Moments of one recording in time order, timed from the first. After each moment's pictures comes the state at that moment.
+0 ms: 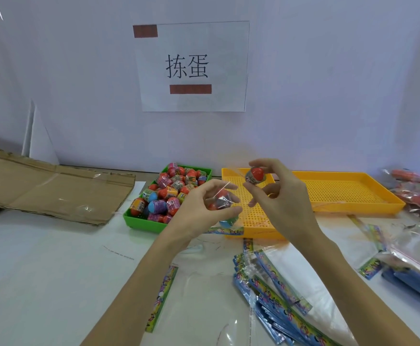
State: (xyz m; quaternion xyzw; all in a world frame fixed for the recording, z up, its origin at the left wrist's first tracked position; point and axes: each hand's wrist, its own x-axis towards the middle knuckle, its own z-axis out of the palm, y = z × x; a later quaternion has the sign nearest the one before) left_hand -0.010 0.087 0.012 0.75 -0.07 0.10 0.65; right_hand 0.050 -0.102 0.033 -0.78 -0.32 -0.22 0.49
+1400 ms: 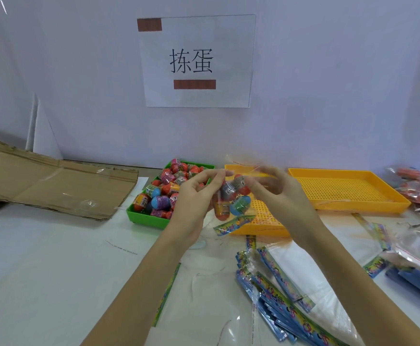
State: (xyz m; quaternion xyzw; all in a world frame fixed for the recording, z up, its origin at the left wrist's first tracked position) left_hand -0.010 0.077 0.021 0.61 0.04 0.17 0.77; right_hand 0.042 -0.099 0.039 -0.76 -0.23 0.00 0.61
